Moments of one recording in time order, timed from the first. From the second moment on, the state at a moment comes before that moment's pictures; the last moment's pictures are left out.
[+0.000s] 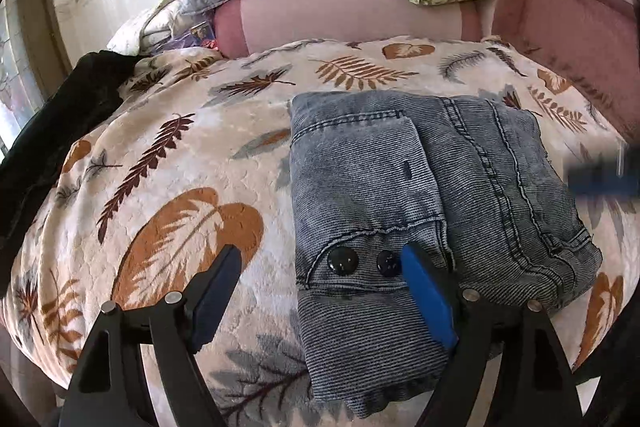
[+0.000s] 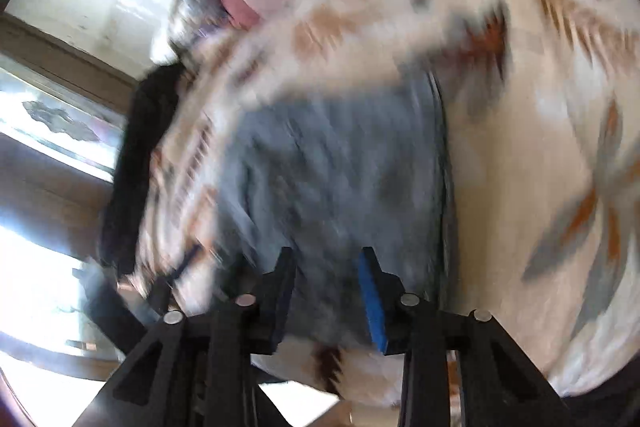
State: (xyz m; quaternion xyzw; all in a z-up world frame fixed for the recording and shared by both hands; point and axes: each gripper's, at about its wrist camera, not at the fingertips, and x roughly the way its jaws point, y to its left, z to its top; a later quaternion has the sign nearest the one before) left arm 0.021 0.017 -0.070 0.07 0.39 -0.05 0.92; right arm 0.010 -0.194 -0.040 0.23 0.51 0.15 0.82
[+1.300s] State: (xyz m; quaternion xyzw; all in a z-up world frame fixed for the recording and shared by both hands) left arm 0.021 0.031 -0.075 0.02 0.40 -0.06 0.92; right arm -0.022 -0.177 -0.090 0.18 0.52 0.16 0.82
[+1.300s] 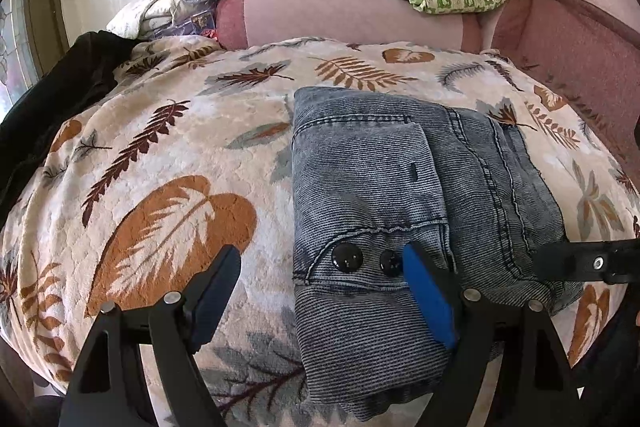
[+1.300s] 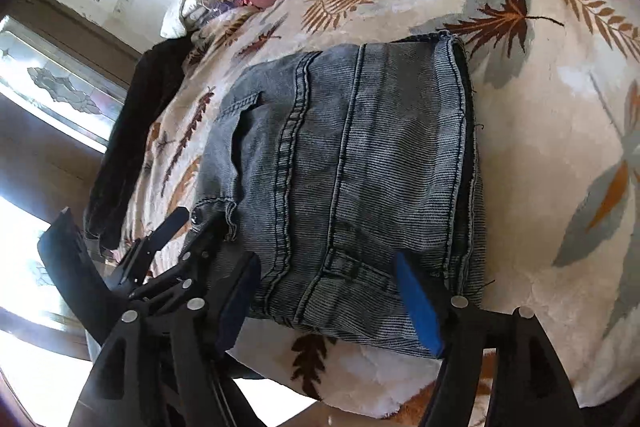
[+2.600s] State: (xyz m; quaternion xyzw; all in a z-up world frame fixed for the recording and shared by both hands) left arm 0.034 0.095 -0.075 -0.23 0.44 -0.13 0.86; right arm 0.179 -0.027 -0.013 -0.05 0.58 0.17 0.79
